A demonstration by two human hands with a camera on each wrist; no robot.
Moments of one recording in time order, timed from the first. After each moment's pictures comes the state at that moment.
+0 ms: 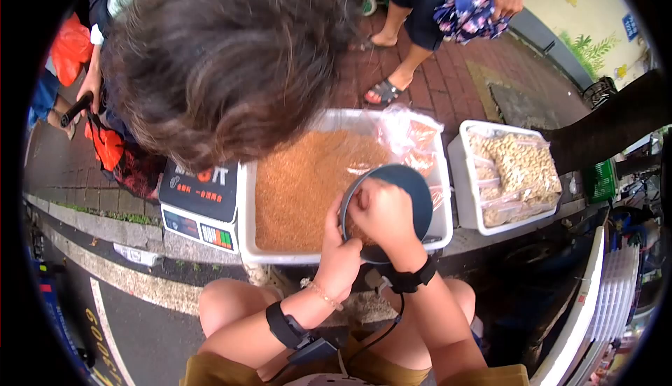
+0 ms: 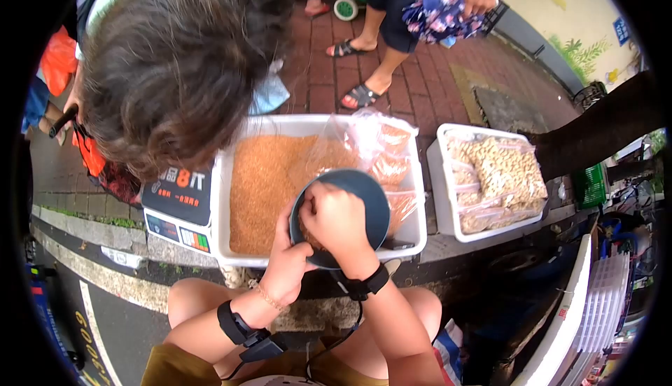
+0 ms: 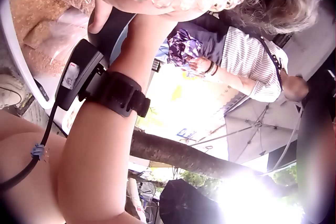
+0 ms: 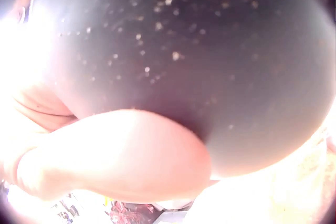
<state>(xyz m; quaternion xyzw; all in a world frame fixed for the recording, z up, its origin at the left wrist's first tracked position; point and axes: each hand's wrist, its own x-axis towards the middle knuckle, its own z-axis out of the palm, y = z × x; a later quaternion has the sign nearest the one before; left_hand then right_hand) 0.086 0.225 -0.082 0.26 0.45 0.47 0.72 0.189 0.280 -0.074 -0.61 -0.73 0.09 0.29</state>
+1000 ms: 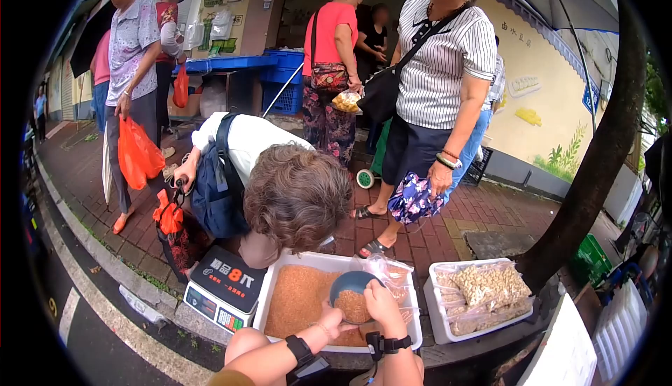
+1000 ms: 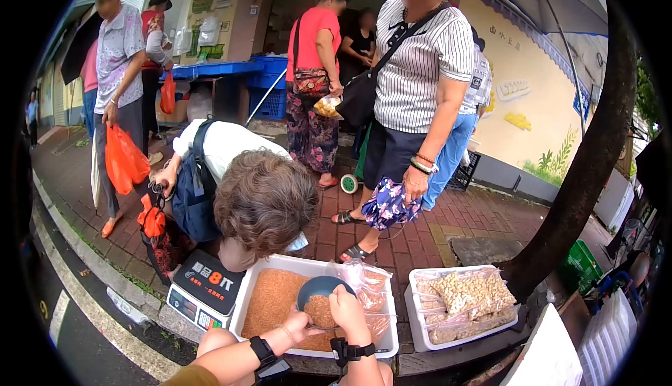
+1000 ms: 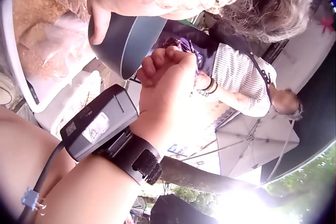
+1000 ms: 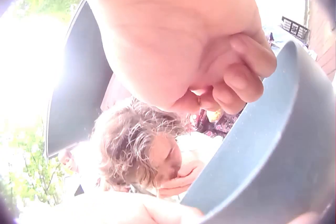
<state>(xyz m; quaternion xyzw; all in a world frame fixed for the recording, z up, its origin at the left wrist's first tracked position) 0.092 0.235 -0.097 0.19 0.43 0.47 0.75 0.230 0.241 -0.032 -0.59 -0.71 0.16 0.35</state>
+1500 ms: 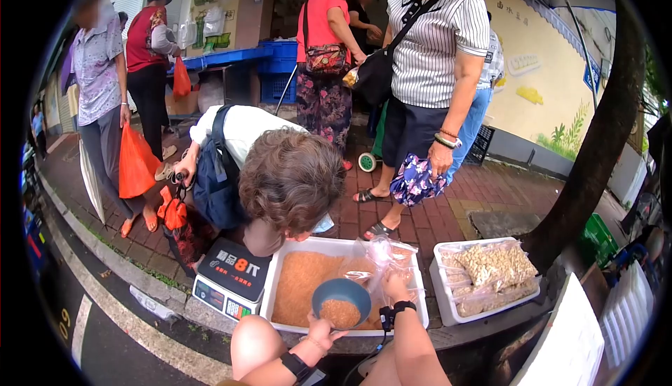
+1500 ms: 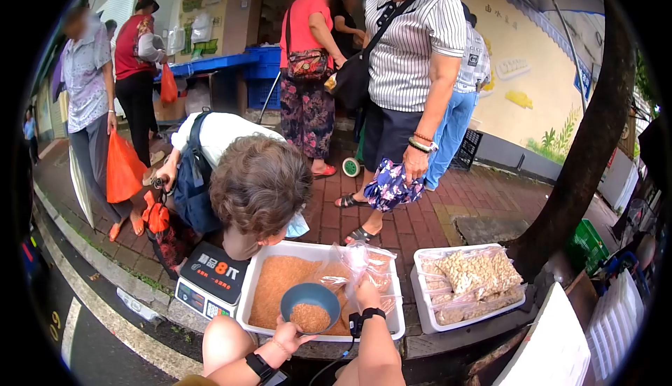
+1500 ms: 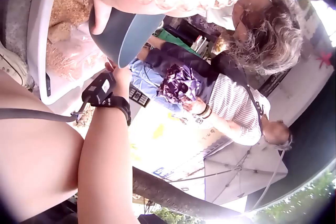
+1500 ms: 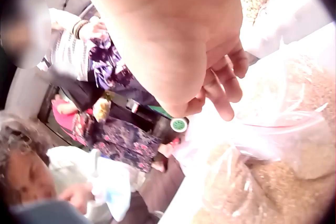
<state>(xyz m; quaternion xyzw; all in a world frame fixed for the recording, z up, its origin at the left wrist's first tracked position) 0.066 0.167 -0.138 0.08 0.45 0.50 0.73 0.311 0.317 -0.179 -0.73 -0.62 0.13 0.24</state>
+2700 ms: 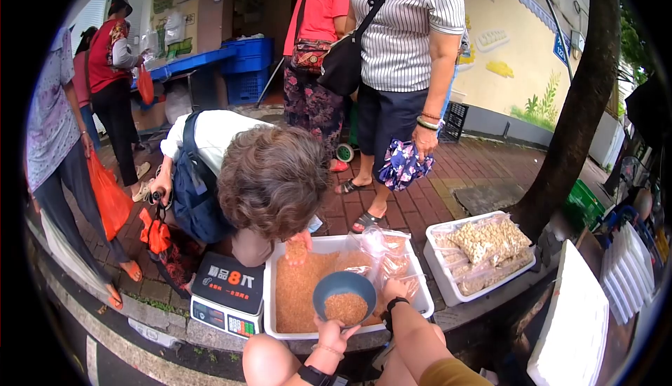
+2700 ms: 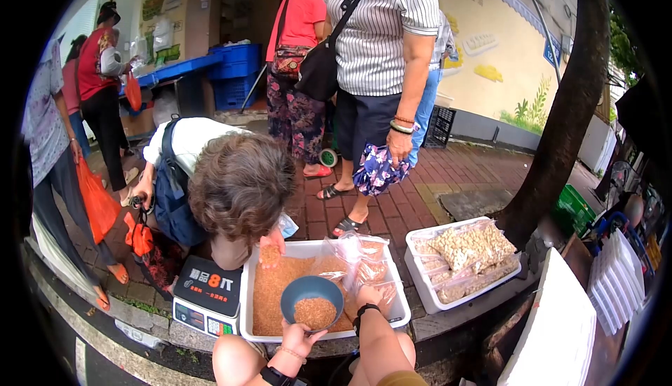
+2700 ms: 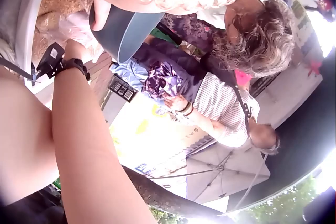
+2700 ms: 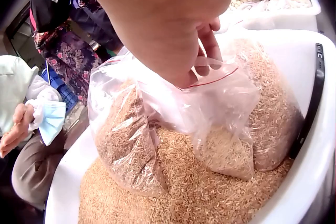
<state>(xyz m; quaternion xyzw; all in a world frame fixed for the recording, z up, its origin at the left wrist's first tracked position) 0.068 0.172 -0.135 0.03 0.40 0.54 0.74 0.296 0.298 -0.228 -0.83 -0.56 0.00 0.03</state>
